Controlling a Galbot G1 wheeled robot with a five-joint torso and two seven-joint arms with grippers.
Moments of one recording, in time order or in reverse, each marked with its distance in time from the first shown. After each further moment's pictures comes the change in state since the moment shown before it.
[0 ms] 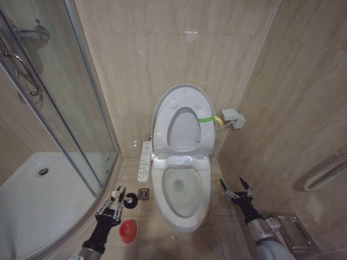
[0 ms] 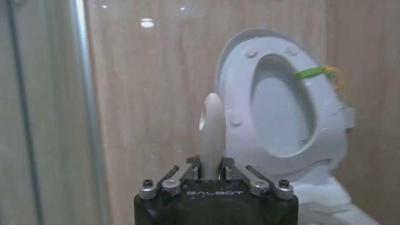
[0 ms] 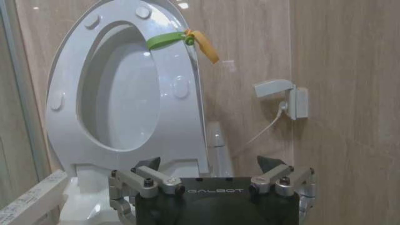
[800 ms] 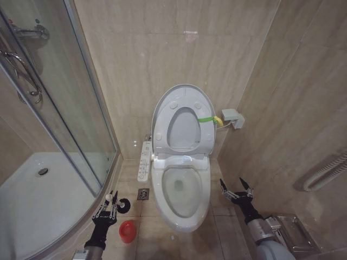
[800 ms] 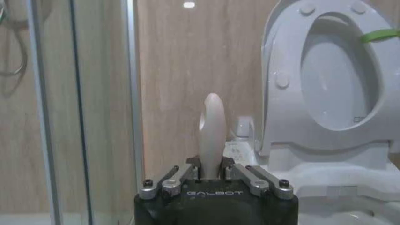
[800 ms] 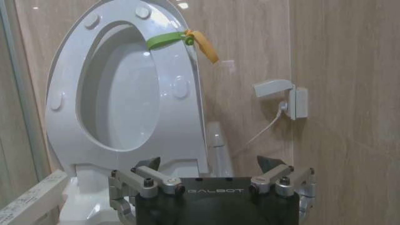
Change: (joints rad) left arm -0.123 -0.108 0.039 0.230 -0.026 -0.044 -0.050; right arm 0.000 0.000 0.000 0.000 0.000 0.000 0.000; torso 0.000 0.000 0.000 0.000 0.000
